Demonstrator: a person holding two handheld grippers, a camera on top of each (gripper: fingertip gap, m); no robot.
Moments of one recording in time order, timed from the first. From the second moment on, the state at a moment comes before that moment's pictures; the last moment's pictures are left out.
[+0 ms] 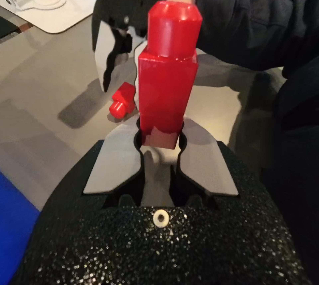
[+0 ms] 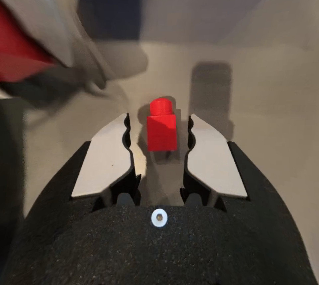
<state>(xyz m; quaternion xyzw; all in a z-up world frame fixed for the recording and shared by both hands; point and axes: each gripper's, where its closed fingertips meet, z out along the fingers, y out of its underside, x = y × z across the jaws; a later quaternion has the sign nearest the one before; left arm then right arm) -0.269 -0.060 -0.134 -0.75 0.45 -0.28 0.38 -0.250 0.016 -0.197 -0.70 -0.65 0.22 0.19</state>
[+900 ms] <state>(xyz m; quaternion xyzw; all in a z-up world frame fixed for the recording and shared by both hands) -0.180 -0.057 -0.150 -0.64 0.43 -0.44 0.45 -0.204 -0.055 -0.014 -0.39 -0.34 0.66 0.54</state>
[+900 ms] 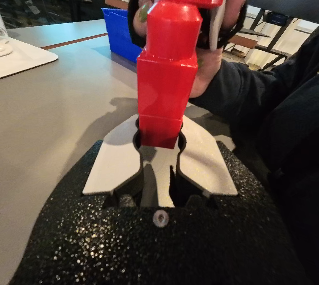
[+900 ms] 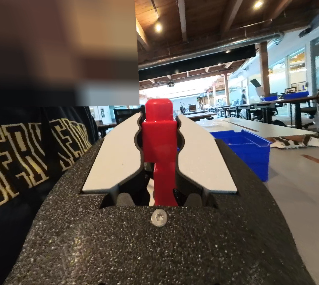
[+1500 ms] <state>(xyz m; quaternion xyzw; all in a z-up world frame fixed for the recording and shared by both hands) -0.178 -0.062 -0.153 -0.64 0.45 -0.44 0.44 -0.222 -0.059 -0.040 -0.42 -0.38 0.63 0.53</state>
